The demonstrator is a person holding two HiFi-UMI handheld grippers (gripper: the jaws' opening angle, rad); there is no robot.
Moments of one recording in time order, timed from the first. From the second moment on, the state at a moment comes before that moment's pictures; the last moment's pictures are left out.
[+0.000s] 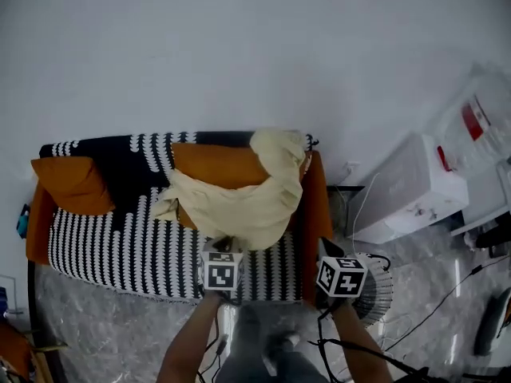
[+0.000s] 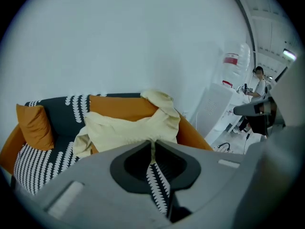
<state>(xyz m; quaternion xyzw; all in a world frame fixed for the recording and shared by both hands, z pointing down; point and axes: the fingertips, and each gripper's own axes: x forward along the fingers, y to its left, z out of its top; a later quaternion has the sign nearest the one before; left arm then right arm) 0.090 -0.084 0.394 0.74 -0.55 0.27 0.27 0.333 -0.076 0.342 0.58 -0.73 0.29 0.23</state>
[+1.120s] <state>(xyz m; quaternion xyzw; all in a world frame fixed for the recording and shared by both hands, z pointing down) 0.159 -0.115 0.036 0.80 -0.59 0.12 0.05 0.392 -0.050 0.146 0.61 -0.76 0.20 0.09</state>
